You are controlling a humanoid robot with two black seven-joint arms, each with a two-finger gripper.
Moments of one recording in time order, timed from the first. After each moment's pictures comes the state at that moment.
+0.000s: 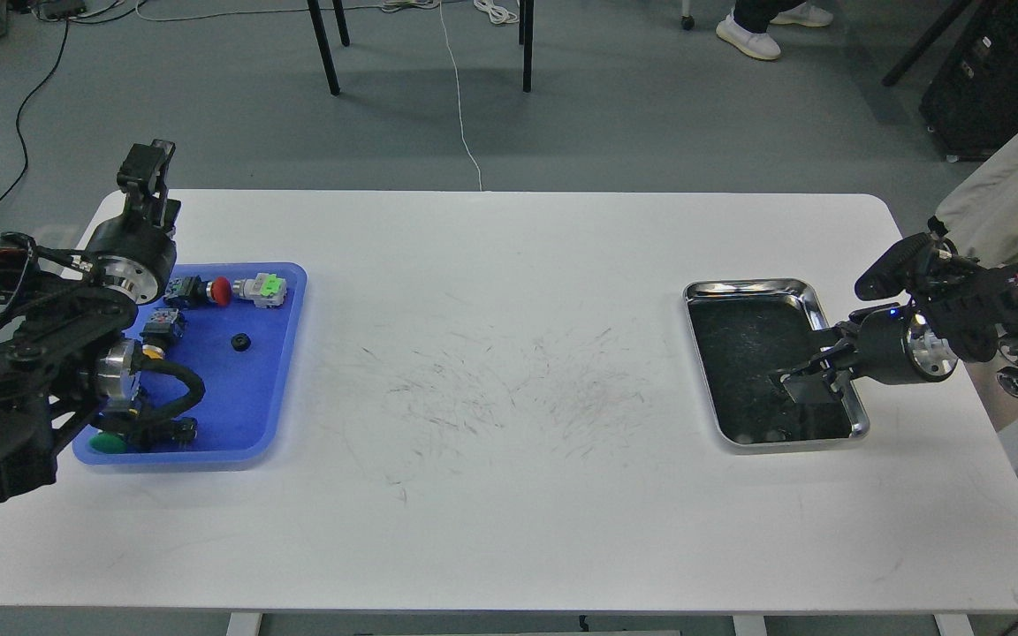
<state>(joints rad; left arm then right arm) -0.83 0.47 -0.27 -0.67 0.15 0.23 -0.49 1.28 -0.60 -0.68 0.90 -1.45 0.03 0.49</state>
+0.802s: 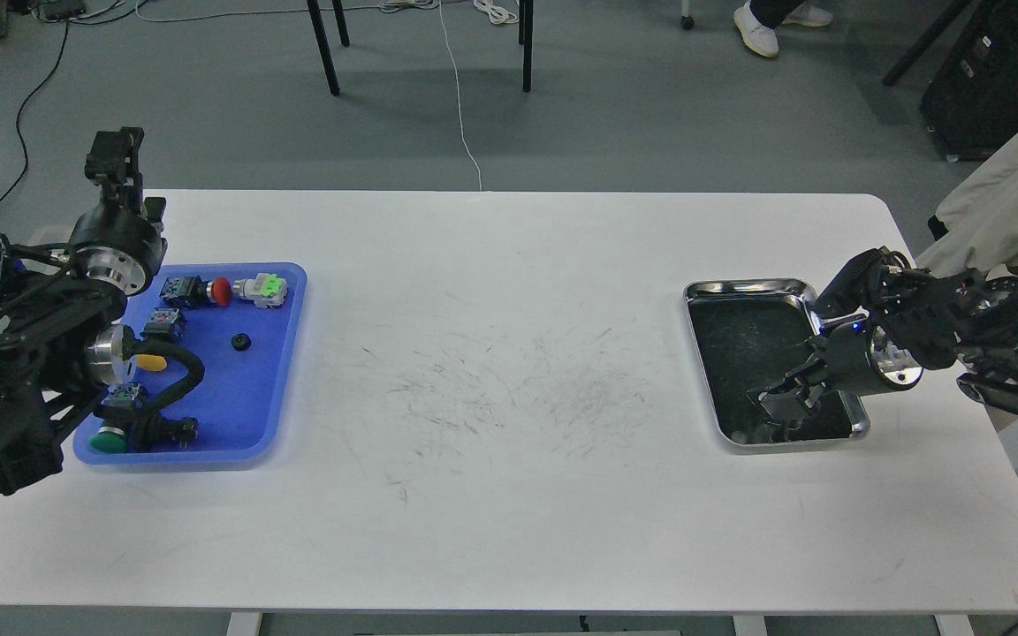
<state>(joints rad) -0.82 0.46 -0.33 -0.67 0.06 0.21 -0.49 1.28 -0.52 -0.74 0.86 -1.45 0.03 0.49</state>
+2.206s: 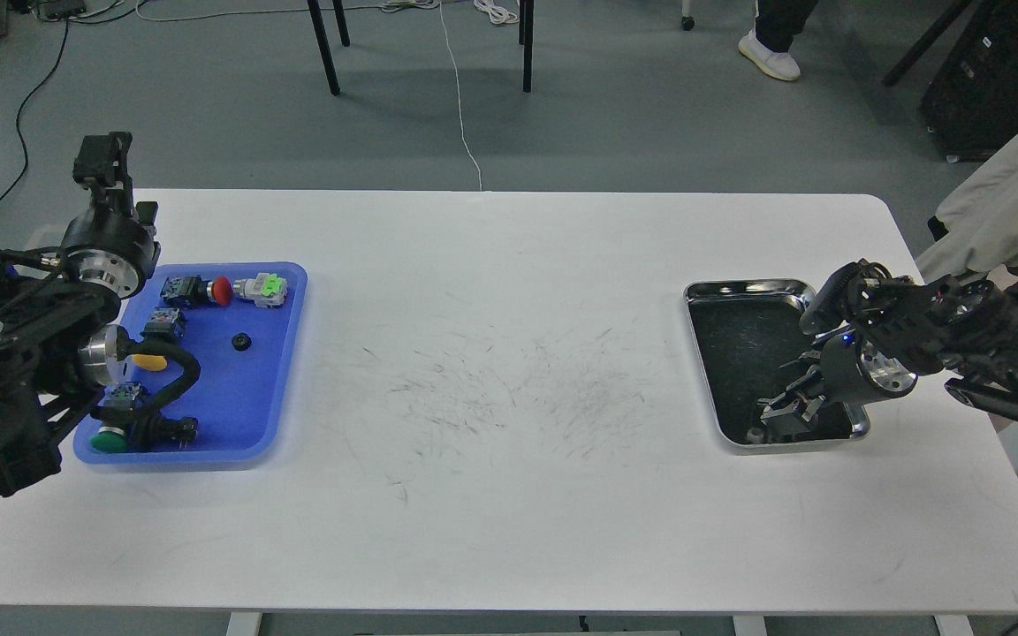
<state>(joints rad) -0.81 0.46 -0.33 -0.65 0.04 0.20 -0.49 1.29 -0.46 -0.83 0.81 -1.46 0.05 0.49</state>
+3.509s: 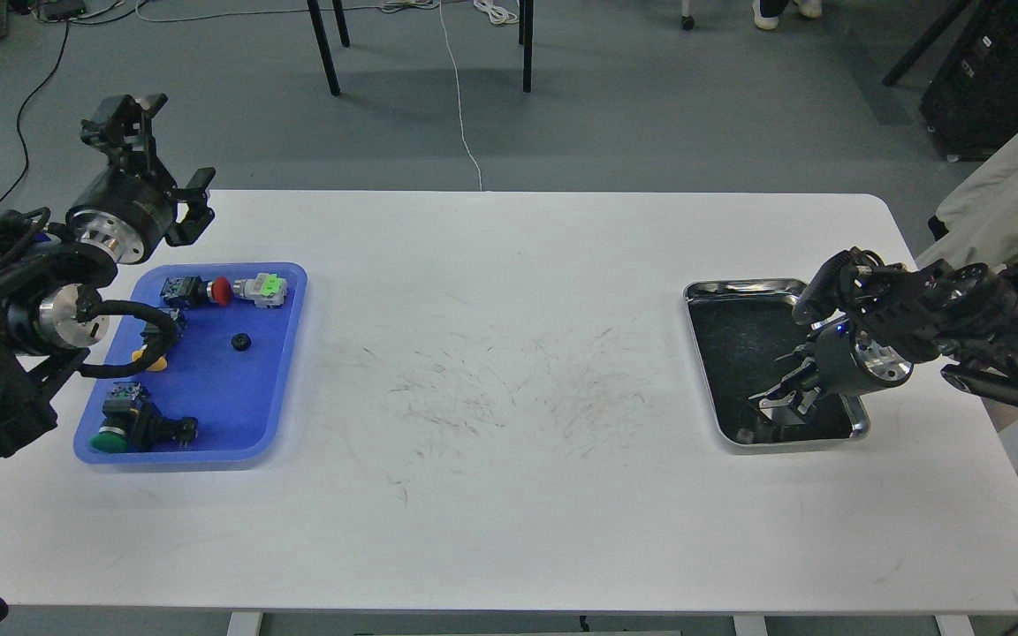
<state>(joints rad) -0.87 0.46 -0.43 -0.58 -0.07 -0.27 -0.35 1.34 -0.46 -0.85 0.87 -1.46 0.08 0.49</state>
